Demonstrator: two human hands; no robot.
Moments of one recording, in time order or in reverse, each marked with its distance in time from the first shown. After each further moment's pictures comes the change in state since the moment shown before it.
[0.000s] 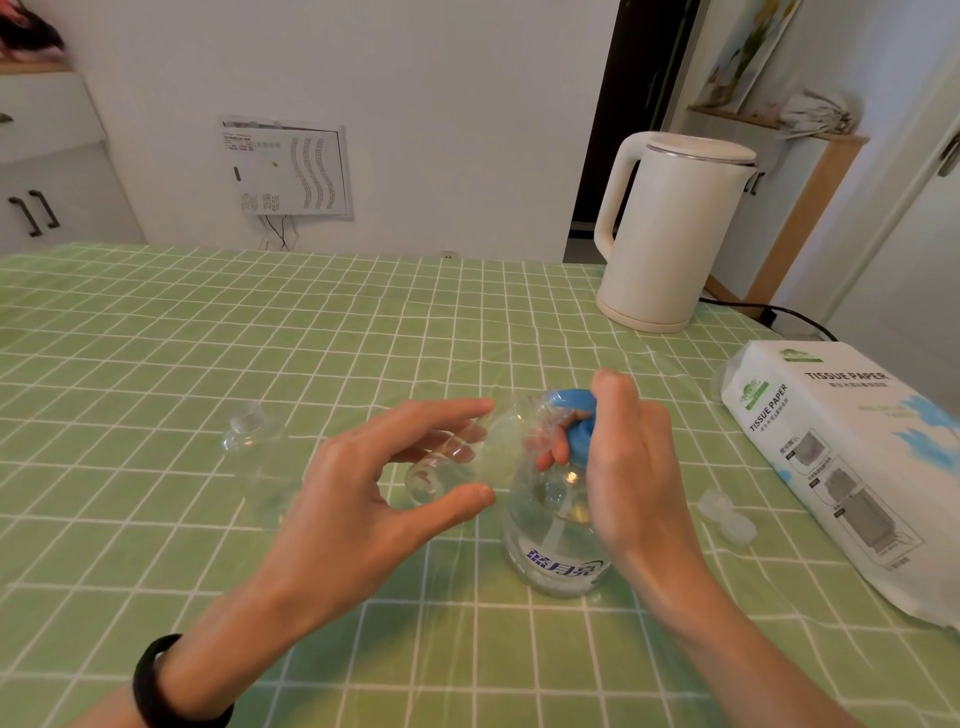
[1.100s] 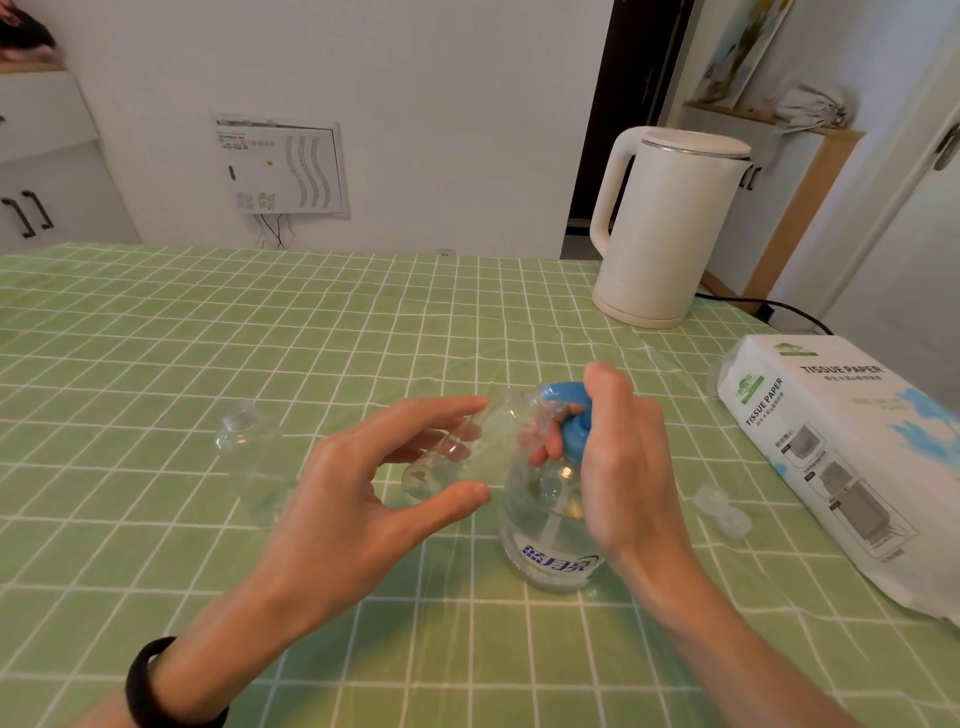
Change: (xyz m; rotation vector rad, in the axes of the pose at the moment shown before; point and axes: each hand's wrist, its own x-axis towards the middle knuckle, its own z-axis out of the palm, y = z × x) left_hand -0.001 0.000 0.002 -0.021 0.013 -0.004; right_hand -0.001 0.001 0.000 0.008 -0.013 0.002
